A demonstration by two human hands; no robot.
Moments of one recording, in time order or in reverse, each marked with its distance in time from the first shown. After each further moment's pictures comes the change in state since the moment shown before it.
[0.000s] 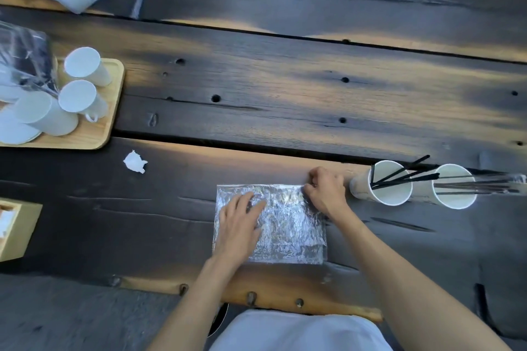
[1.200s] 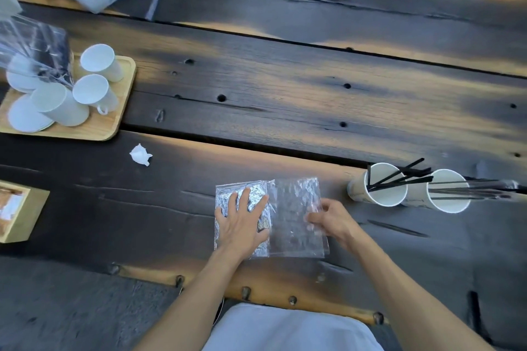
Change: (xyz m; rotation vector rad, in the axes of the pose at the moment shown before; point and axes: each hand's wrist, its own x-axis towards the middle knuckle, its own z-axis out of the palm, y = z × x) left_hand 0.003 0.015 0.008 0.215 -0.183 -0.178; right_hand -0.057 0.027 -0.012 0.727 -0.381 0.237
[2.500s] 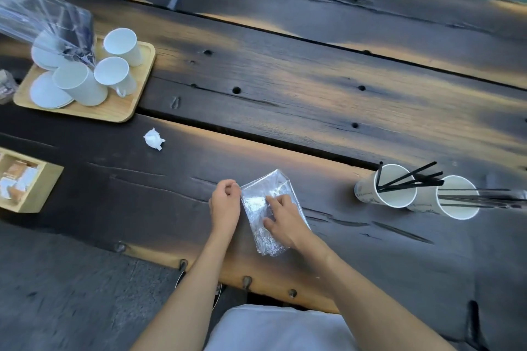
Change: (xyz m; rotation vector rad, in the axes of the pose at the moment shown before) left_hand 0.002 -0.027 -0.017 -1.178 0.361 -0.504; right_hand 0.004 0.003 0.103 -0.860 -0.110 -0.353
